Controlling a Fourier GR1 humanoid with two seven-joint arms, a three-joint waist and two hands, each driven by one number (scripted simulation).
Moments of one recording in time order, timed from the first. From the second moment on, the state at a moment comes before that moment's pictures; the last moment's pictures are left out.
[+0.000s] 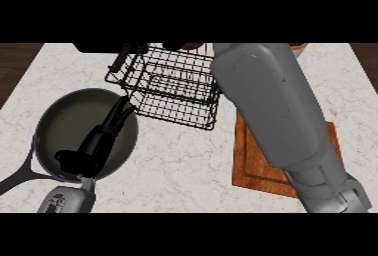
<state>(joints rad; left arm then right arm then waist) -0.13 0.18 -0.15 -1.45 0.09 -0.06 -0.11 -1.25 -0.02 0.04 -1.12 0.67 0.06 0.88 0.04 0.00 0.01</state>
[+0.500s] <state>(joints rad) -0.15 0.15 -0.17 -1.44 0.06 -0.04 -0.09 -1.39 0.00 0.09 -0.73 0.55 -0.16 0.71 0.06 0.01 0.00</state>
